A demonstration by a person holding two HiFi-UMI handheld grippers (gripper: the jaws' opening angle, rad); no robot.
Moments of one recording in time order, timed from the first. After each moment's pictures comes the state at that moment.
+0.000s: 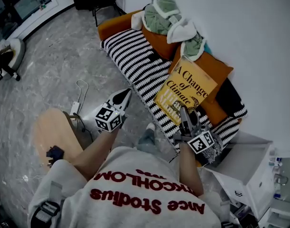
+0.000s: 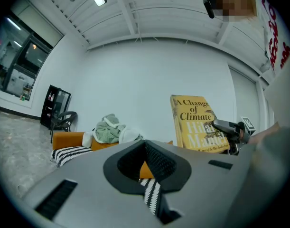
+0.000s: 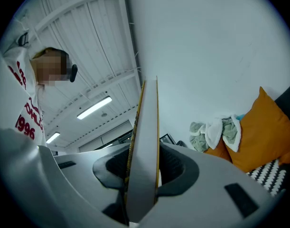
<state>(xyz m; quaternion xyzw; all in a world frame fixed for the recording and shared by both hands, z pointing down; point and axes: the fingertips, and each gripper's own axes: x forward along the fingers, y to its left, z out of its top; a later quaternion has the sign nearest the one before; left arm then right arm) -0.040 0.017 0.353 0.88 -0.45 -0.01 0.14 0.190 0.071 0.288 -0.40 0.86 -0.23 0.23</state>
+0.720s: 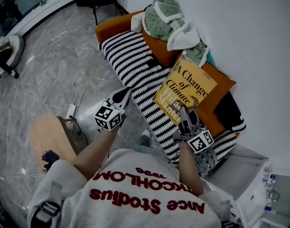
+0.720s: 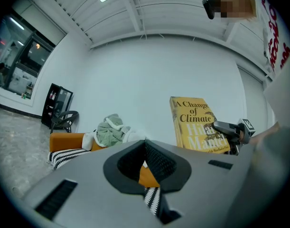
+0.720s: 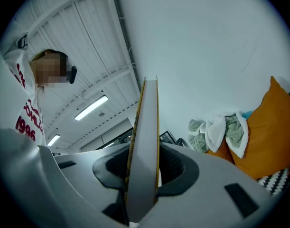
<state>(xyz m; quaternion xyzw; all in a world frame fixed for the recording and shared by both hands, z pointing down) -0.023 -0.050 0.370 0.87 -0.47 -0.03 0.14 0.205 -0.004 0.306 -0.38 0.87 -0.23 0.22</state>
